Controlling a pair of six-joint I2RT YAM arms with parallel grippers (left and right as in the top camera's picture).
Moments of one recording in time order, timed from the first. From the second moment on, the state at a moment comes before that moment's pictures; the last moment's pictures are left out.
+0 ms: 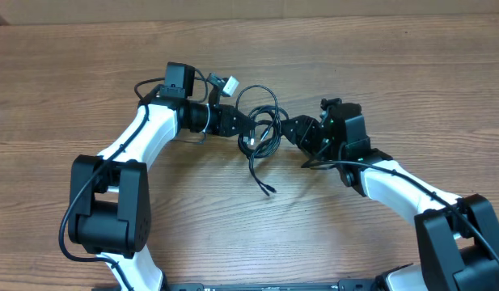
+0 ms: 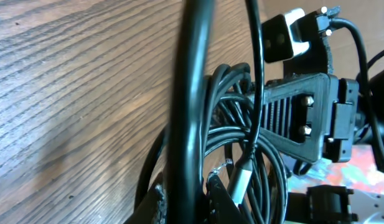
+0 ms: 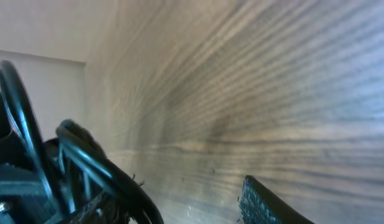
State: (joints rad) left arm -0.17 1.91 1.26 -0.51 1.04 -0.02; right arm 0.34 1.62 0.73 0.24 -0.43 0.96
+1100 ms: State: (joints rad) left arm -0.12 1.91 1.26 -0.51 1.17 -0.03; right arm 0.38 1.60 0.76 0.02 -0.20 0.94
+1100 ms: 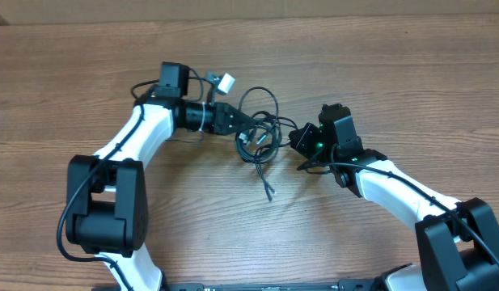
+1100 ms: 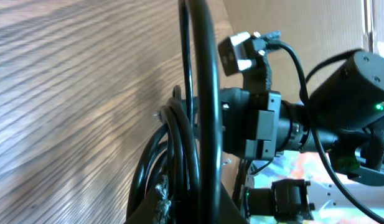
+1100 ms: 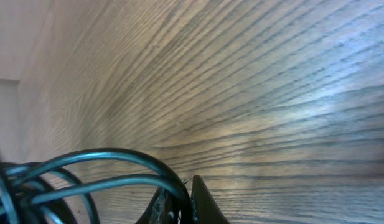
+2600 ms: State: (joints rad) left arm -0.42 1.91 1.26 -0.57 0.31 -0.33; right arm 0.30 1.60 0.74 -0.04 -0.03 0.95
